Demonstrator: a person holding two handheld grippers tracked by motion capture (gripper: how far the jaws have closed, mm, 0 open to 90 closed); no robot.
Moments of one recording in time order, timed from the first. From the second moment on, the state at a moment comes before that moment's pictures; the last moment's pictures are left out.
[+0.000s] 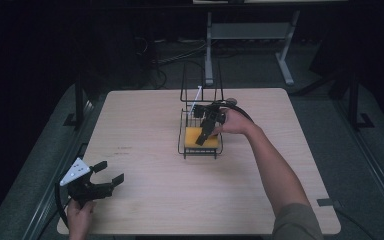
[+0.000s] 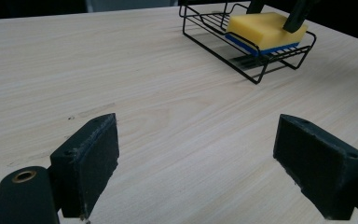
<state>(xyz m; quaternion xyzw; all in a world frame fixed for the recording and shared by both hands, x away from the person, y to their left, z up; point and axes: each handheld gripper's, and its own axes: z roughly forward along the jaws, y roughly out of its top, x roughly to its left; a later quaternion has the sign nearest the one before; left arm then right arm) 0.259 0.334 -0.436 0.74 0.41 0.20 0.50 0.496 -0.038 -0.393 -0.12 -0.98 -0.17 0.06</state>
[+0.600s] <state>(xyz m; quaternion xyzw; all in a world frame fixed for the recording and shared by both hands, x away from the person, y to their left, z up) 0.259 0.331 -0.436 0.74 0.41 0.20 0.50 0.491 -0.075 -0.387 -0.16 -0.97 -0.18 0.05</state>
